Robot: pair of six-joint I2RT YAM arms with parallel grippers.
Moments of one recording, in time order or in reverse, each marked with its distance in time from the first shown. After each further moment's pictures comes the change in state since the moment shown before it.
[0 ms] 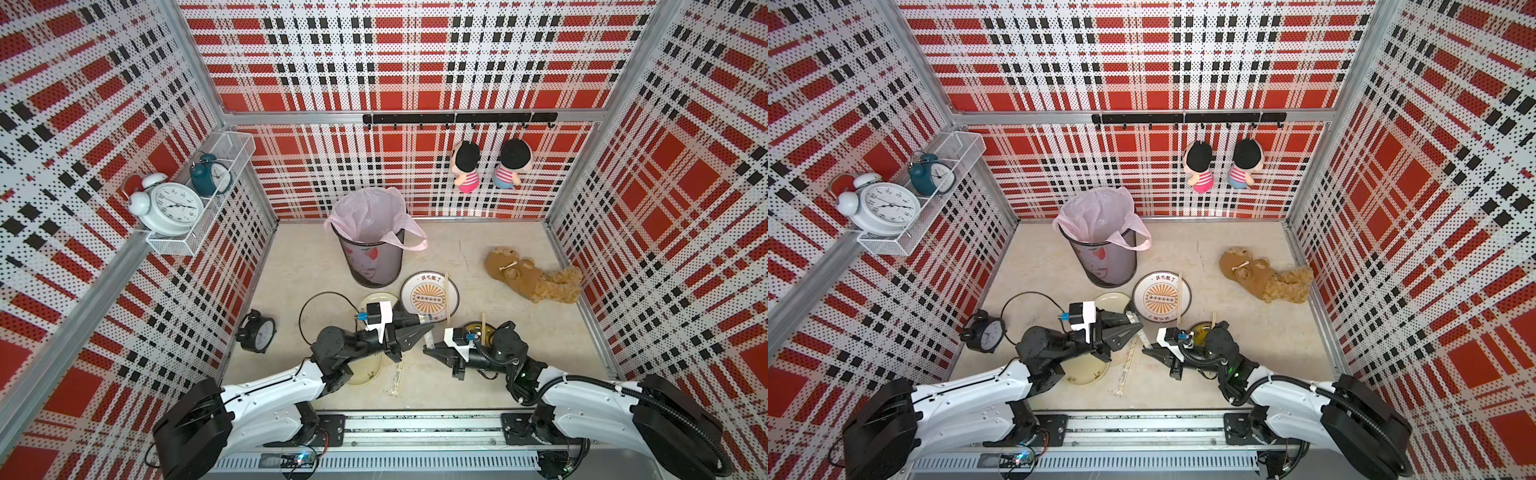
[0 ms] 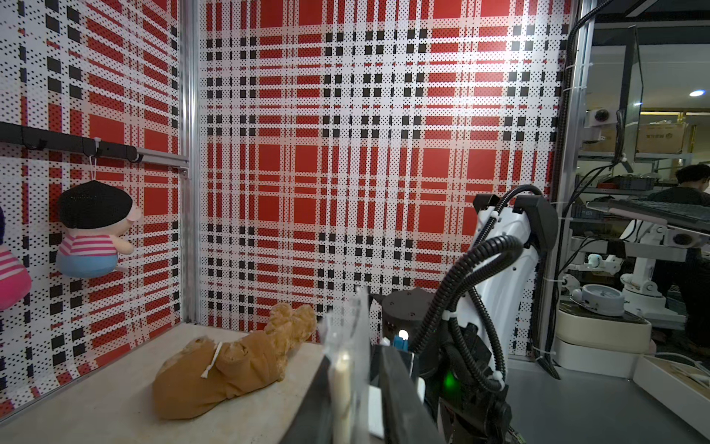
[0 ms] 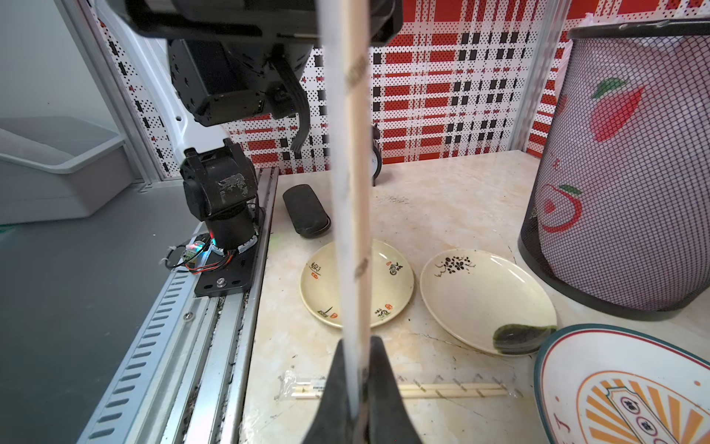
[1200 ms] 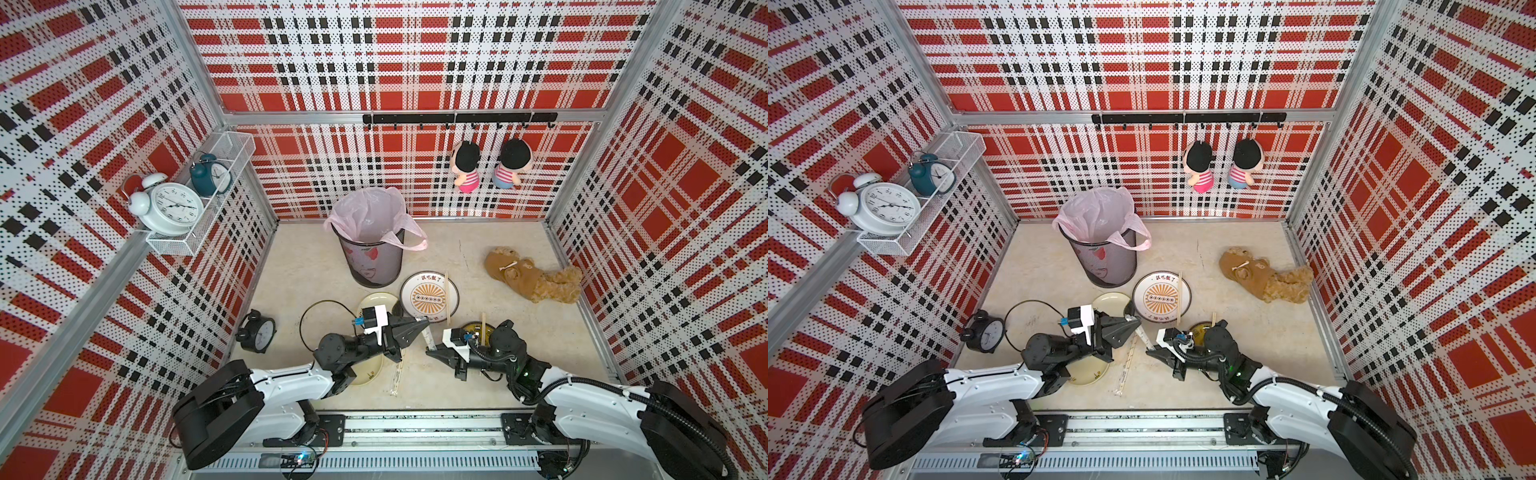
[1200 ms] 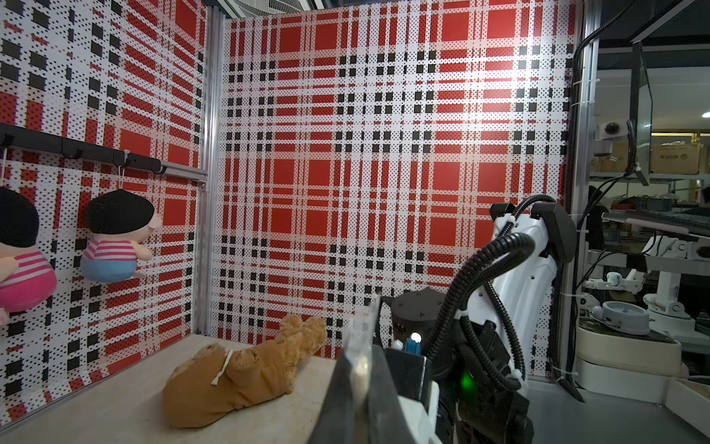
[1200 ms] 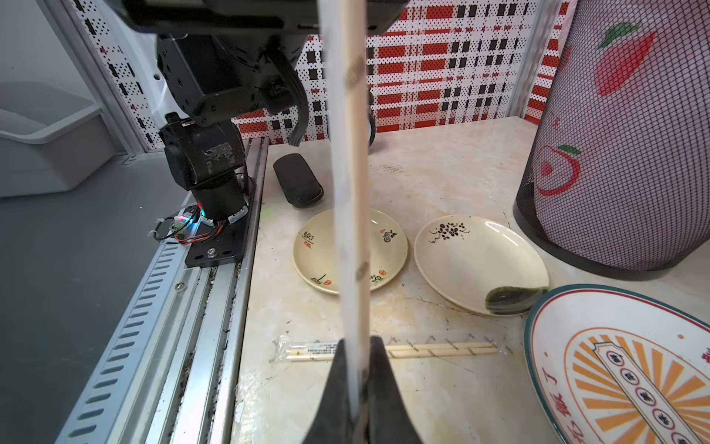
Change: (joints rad) left arm 0.018 0.184 -0.095 0.315 -0.028 -0.042; right arm -0.005 -0.048 0.013 -0.158 0.003 -0.038
